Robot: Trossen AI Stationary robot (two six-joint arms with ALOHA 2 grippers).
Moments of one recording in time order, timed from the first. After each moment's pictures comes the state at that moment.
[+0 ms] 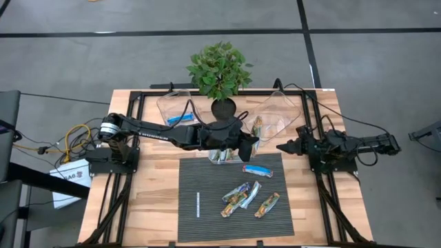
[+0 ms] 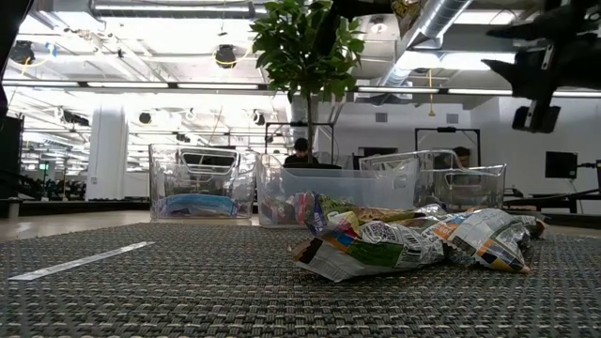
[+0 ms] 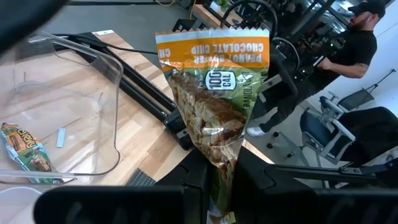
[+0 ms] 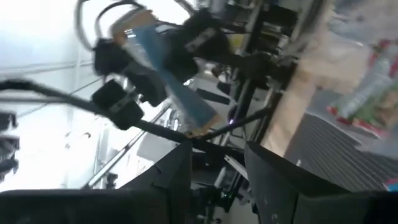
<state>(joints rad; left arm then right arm) -0.07 1.82 1.52 0.07 -0.25 -0.68 0.10 0.05 0.01 0.19 0.03 1.21</state>
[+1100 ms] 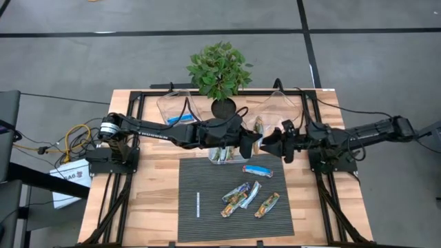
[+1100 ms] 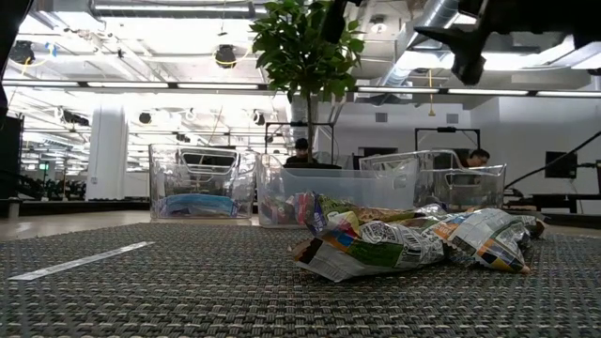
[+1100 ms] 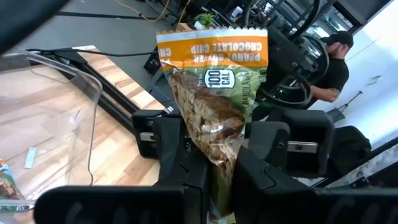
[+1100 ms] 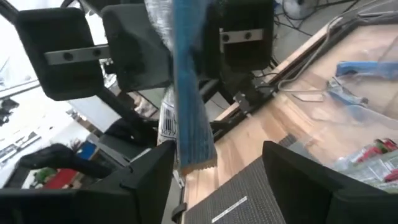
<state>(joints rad) -0.06 1.82 1.54 0.15 -0.23 -0.70 0.10 0.77 0.41 0.35 0.01 0.72</state>
